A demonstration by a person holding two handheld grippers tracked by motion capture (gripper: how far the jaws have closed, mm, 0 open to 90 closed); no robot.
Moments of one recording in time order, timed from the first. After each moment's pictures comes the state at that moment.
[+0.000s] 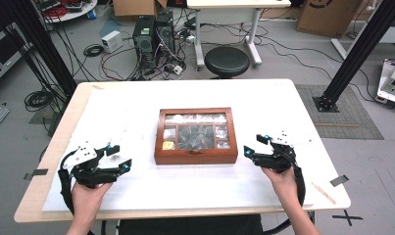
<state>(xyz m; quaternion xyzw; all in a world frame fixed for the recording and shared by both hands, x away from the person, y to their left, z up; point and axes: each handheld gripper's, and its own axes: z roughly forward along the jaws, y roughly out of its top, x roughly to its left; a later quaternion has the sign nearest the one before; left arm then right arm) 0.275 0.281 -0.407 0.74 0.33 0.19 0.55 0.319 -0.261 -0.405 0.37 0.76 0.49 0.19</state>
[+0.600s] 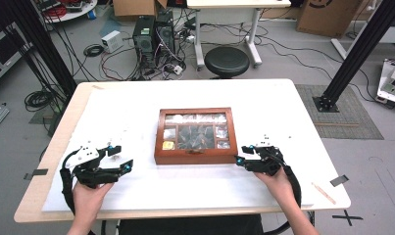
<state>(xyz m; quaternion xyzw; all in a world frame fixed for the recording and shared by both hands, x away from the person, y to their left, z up) 0.276 0.278 -0.408 0.75 0.33 0.19 0.54 0.327 -0.239 -0.422 0.34 0.83 0.43 0.11</state>
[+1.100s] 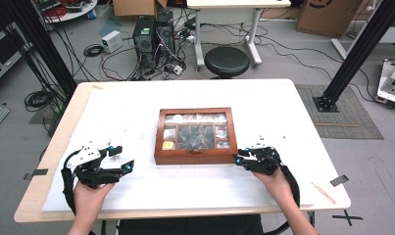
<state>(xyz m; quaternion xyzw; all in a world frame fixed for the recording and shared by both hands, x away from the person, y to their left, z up) 0.277 0.275 -0.408 0.75 0.33 0.19 0.54 0.327 -0.232 -0.422 0.32 0.85 0.41 0.12</state>
